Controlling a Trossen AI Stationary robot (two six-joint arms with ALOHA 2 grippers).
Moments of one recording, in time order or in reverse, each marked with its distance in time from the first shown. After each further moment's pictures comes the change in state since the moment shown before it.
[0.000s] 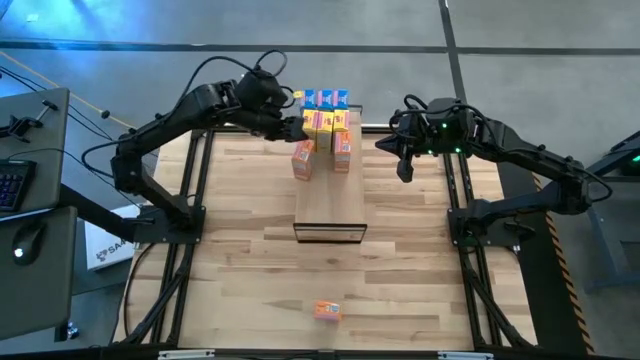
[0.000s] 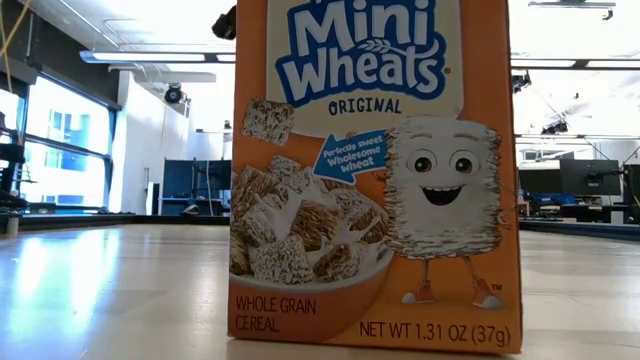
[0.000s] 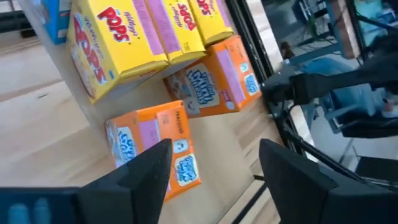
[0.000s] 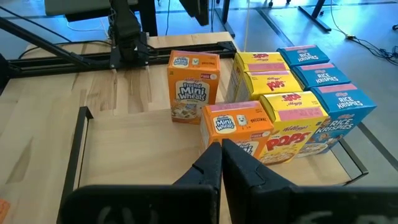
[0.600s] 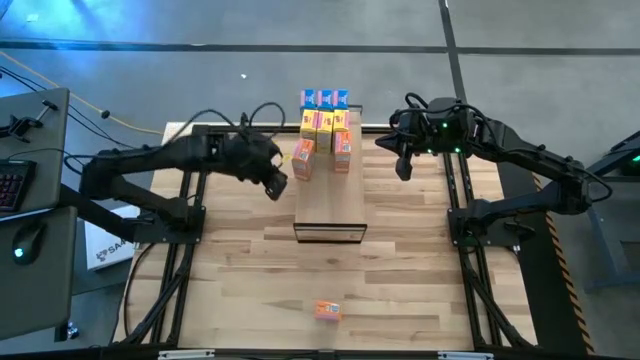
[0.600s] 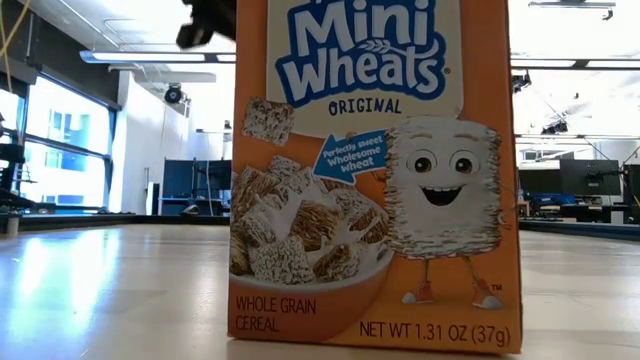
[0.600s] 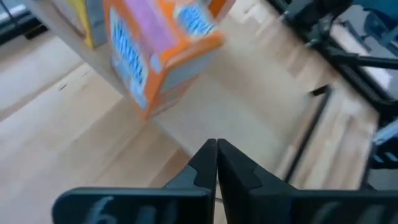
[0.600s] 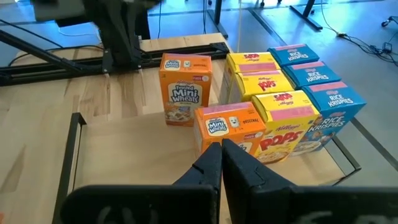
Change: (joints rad) left arm -0.280 -0.279 -0.471 0.161 -0.229 0.199; right arm 0.000 0.000 0.000 0.009 0.030 0.026
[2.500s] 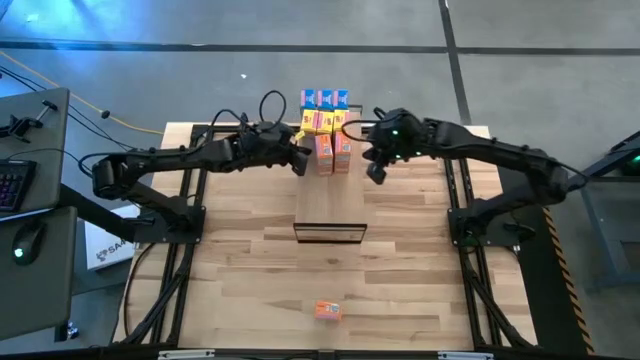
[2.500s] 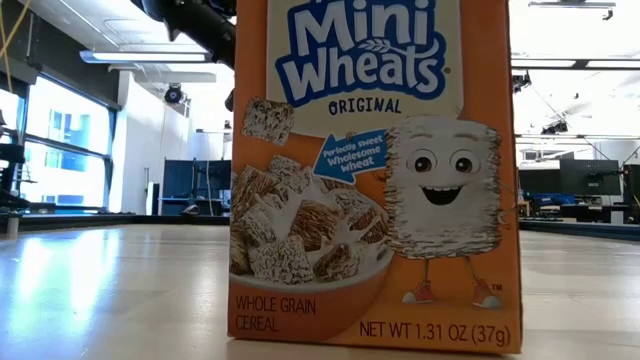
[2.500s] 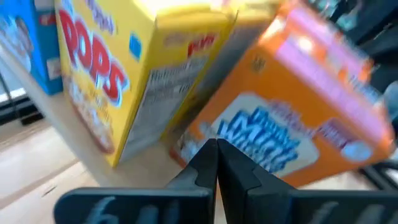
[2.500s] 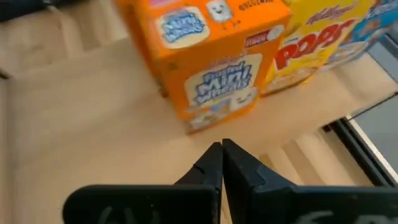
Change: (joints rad) left arm 0.190 0.109 -0.345 0.775 -0.016 0.066; right arm -0.027 0.205 -0.079 -0.028 0.026 0.135
